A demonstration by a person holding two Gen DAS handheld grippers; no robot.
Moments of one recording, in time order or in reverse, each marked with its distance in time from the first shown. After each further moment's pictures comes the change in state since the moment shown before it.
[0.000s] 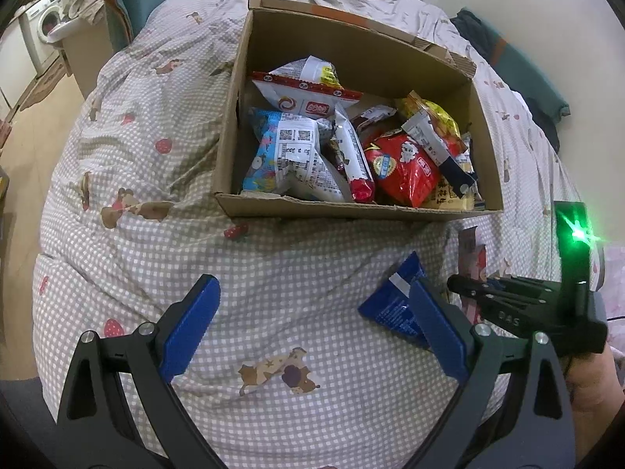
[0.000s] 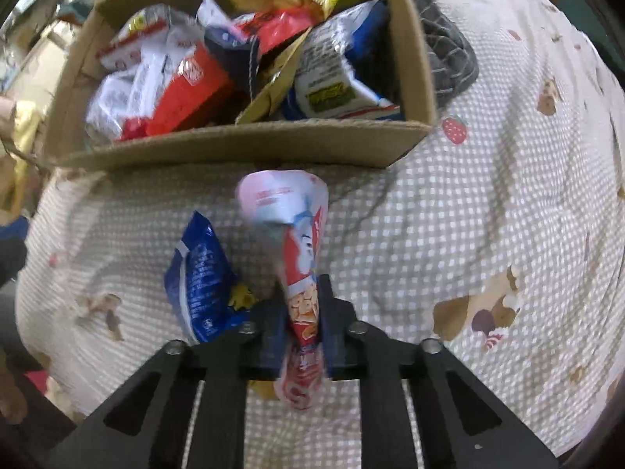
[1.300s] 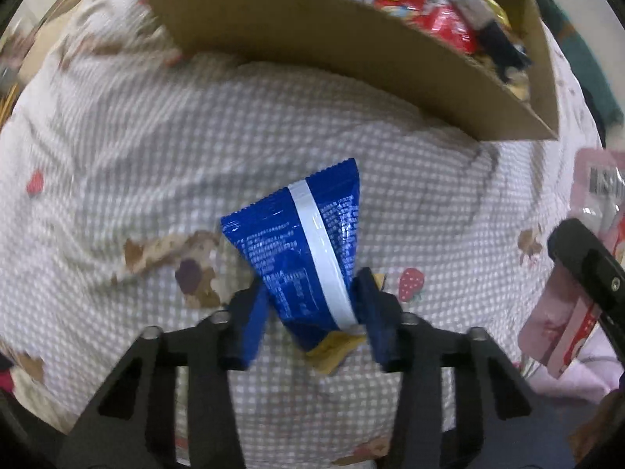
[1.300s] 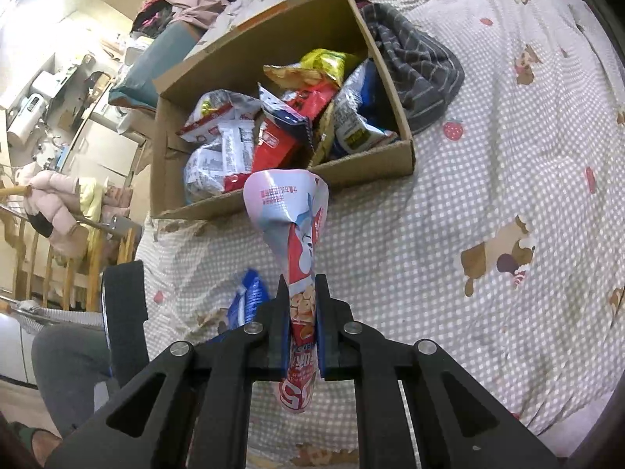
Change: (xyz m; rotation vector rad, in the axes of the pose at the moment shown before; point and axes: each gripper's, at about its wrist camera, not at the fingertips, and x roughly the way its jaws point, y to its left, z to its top) left arm 0.076 -0.053 -0.060 -0.185 0.284 0.093; right arm -0.082 -0.048 -0.024 0.161 -0.154 0.266
